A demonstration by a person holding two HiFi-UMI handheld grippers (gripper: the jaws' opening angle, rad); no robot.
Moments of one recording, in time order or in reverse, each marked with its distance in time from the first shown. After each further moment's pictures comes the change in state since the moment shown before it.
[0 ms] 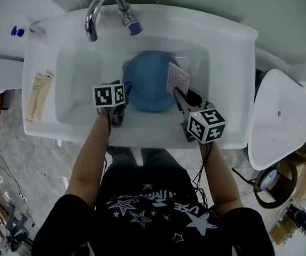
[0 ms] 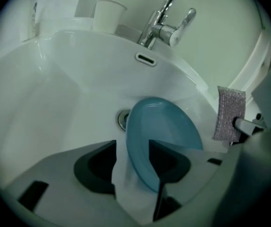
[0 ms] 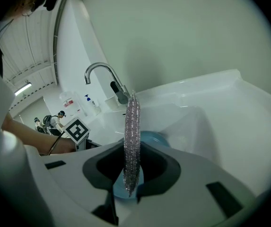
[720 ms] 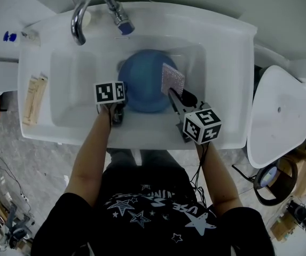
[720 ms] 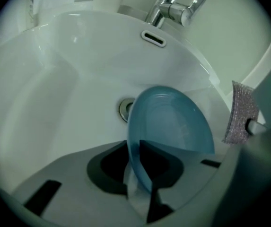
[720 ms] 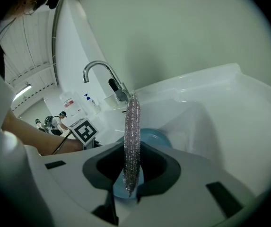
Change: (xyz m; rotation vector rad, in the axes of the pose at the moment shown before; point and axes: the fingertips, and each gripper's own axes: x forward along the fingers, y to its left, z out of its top) left arm 0.025 0.001 -0.016 -0.053 0.103 0.067; right arm 0.002 -0.006 -0.009 0.020 0.015 0.017
